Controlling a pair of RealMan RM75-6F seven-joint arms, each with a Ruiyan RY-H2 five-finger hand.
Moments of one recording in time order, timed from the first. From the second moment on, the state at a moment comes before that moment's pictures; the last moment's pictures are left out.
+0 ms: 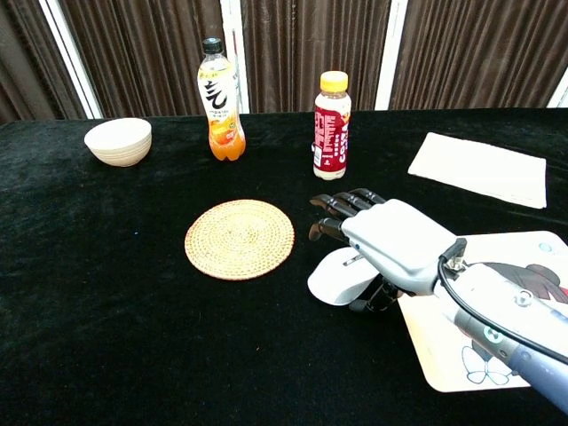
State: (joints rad) left arm -0.09 -1.27 0.08 -1.37 1.70 1.68 -0.08; right arm 0.55 -1.95 0.12 -1.11 -1.56 1.13 -0.40
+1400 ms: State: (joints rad) left arm -0.09 -1.26 0.07 -1.39 1.71 1.61 -0.11; right arm 0.54 -1.87 0.06 -1.21 -1.59 1.22 -0.48
